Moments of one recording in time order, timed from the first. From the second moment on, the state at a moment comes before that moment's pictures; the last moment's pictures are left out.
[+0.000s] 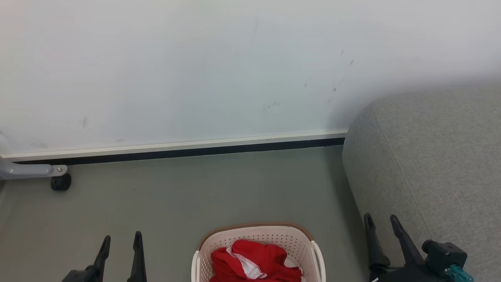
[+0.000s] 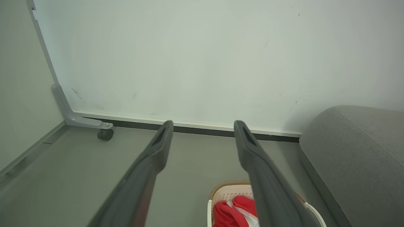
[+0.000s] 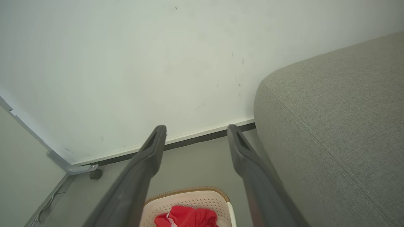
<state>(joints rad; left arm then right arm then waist) 0.07 0.15 -0.13 0.17 -0.41 0.09 -0.20 -0.03 -0.13 0.27 0.19 0.50 -0.07 -0.20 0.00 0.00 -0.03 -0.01</state>
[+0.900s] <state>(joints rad) 0.10 0.15 -0.14 0.16 -0.22 0.11 -0.25 -0.03 -0.14 0.34 0.17 0.30 -0.11 -0.25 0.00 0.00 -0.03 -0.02</state>
